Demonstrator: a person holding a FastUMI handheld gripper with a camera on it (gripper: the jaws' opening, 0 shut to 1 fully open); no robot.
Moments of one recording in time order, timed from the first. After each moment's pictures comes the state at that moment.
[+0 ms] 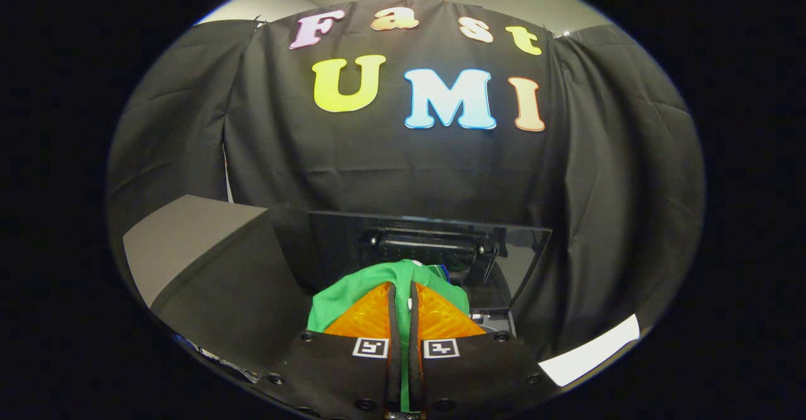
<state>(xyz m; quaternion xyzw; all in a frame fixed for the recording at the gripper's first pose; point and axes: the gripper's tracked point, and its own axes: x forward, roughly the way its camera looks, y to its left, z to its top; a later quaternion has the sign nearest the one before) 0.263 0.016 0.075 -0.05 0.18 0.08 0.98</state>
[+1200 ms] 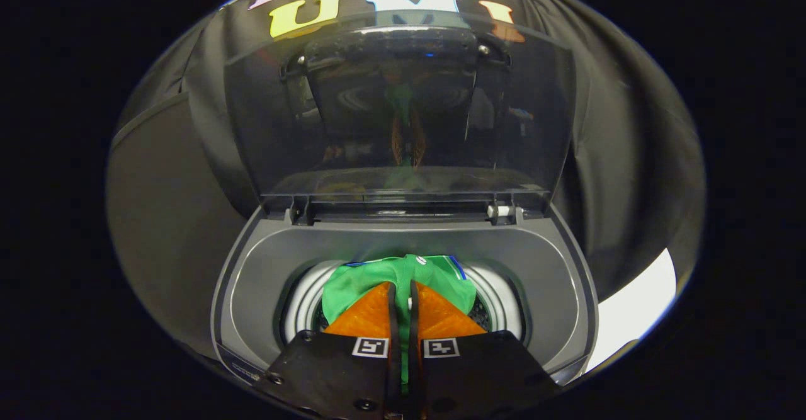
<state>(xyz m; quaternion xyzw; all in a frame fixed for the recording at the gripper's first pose) 0.284 -0.010 -0.135 -0.01 0.32 0.02 0.95</state>
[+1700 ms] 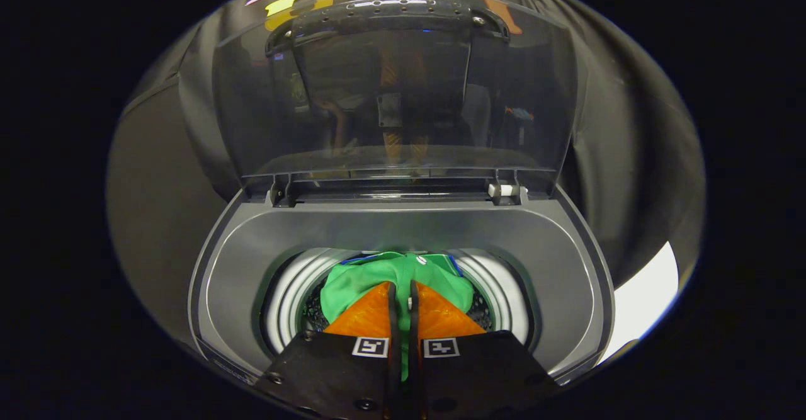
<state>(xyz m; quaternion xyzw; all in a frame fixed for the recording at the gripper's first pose) 0.290 -0.015 -0.160 -0.02 0.33 0.02 0.94</state>
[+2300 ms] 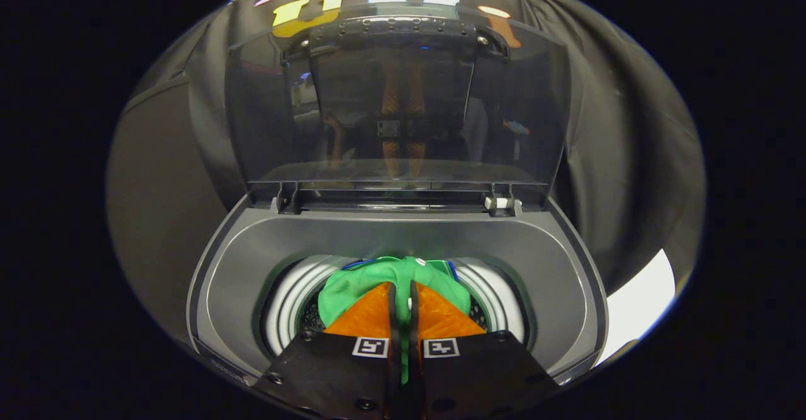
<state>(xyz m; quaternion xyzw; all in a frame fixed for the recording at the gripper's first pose) 0.289 -0.016 -0.150 -0.03 0.29 0.01 0.96</state>
